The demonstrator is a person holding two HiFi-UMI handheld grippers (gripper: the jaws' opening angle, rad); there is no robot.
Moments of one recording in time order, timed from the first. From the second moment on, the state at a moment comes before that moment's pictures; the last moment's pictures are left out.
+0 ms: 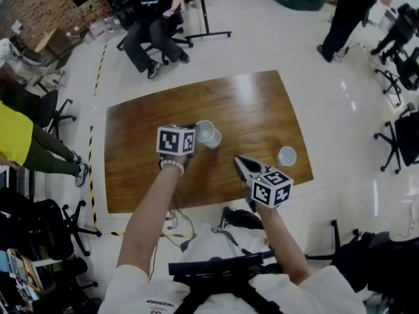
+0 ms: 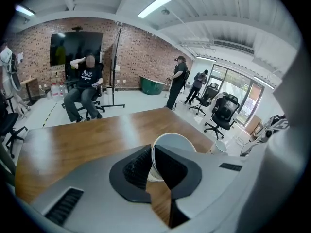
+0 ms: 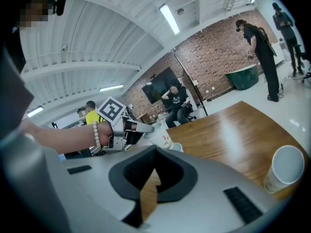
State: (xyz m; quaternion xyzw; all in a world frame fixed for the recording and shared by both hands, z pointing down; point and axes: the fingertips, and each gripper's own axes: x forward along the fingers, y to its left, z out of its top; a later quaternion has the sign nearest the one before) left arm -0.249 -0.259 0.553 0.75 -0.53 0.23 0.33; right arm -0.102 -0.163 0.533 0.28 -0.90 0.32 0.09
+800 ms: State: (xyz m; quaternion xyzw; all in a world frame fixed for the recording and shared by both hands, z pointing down) left arm -0.226 -0.278 0.594 0.74 -0.50 0.27 0.35; right arm -0.082 -0.192 0.552 0.29 -0.89 0.34 0.09
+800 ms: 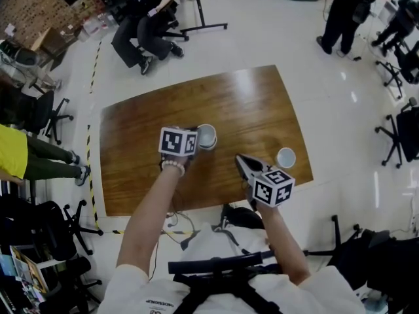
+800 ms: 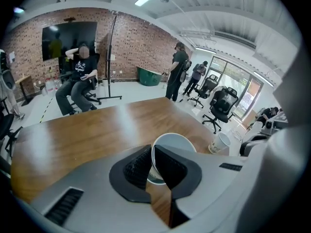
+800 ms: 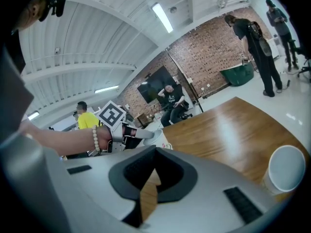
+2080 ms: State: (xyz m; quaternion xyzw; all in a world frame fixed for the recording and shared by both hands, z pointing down) left arm -0.222 -0.274 0.635 0.73 -0.50 0.29 0.36; right arm -0.071 -0.197 0.565 0.30 -0.88 0.36 0.09
